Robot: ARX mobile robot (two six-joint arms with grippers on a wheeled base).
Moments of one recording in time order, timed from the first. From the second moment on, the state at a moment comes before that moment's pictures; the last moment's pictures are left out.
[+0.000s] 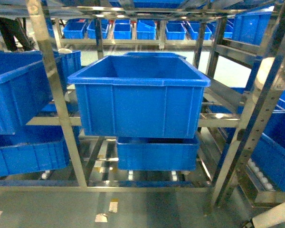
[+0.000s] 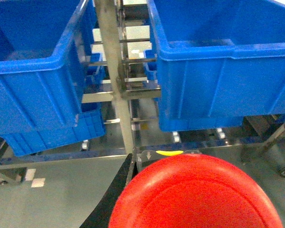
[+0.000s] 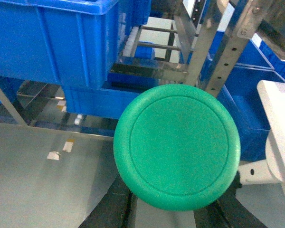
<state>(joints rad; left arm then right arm) -0.07 1.14 0.50 0.26 -0.04 0.01 -0.12 1.23 0.28 0.56 -0.18 -0.16</state>
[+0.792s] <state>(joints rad) -0.07 1.14 0.50 0.26 -0.04 0.01 -0.12 1.23 0.28 0.56 -0.18 -0.16</state>
